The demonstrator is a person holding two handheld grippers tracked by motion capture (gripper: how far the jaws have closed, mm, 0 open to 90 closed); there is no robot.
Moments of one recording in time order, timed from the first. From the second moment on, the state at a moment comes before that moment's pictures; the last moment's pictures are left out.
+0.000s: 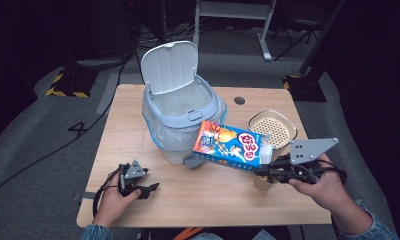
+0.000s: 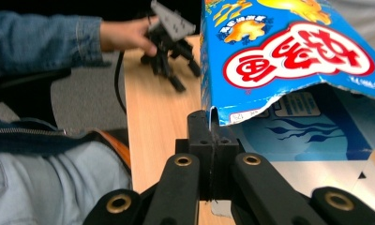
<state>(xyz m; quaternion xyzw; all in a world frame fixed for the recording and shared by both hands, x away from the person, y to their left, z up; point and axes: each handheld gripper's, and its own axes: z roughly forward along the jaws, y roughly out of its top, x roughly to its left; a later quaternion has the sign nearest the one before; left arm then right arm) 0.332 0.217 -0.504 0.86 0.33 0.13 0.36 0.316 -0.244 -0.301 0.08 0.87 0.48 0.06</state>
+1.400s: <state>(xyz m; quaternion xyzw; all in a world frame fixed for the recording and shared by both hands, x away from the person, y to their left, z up) 0.333 0.216 -0.504 0.86 0.33 0.13 0.36 0.369 -0.209 -0.219 0.10 0.86 0.50 0.07</state>
